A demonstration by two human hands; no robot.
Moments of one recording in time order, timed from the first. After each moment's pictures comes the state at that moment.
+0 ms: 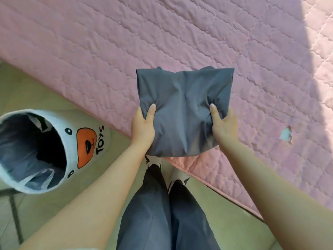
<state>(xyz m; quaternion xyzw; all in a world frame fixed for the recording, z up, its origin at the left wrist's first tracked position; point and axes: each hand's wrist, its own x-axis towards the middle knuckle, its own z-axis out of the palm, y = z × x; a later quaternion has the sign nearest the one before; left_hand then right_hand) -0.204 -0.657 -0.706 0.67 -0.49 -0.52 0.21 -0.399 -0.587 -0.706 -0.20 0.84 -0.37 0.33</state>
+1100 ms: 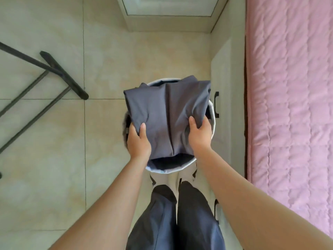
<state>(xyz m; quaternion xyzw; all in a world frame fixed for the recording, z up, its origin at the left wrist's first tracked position) 0.248 -0.646 -0.774 0.88 -0.02 -0.31 0.37 0.137 -0.757 -0.766 -0.50 0.67 -0.11 0.53</state>
